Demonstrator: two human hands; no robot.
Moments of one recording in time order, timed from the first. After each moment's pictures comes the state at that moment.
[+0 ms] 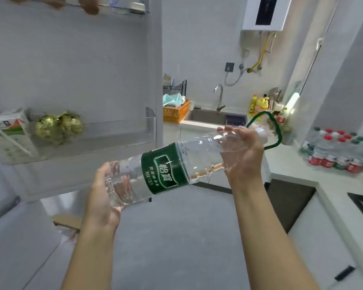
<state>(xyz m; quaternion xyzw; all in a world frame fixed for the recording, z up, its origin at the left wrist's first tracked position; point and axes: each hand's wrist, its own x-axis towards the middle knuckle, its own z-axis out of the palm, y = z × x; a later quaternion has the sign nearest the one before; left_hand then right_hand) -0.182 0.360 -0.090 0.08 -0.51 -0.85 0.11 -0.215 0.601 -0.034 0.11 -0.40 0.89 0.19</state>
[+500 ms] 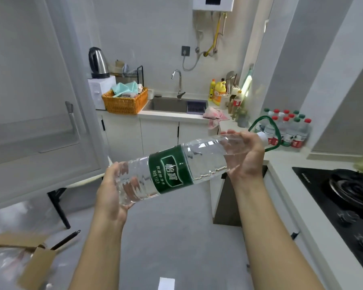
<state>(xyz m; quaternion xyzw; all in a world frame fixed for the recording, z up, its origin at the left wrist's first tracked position) -0.231 0.517 -0.116 0.09 -0.52 -0.85 0.00 -0.213 0.765 -0.059 -0.02 -0.39 0.88 0.27</state>
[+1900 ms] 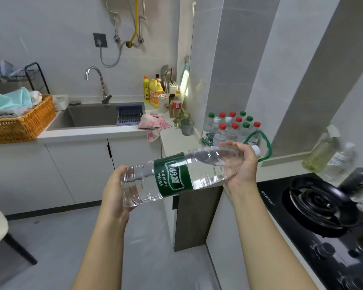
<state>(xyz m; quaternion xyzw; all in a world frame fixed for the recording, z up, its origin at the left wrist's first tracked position) -0.511 0.832 -0.144 0.05 -0.55 -0.81 -0.19 -0.413 1.060 -0.108 -0.14 -0.33 0.84 0.40</state>
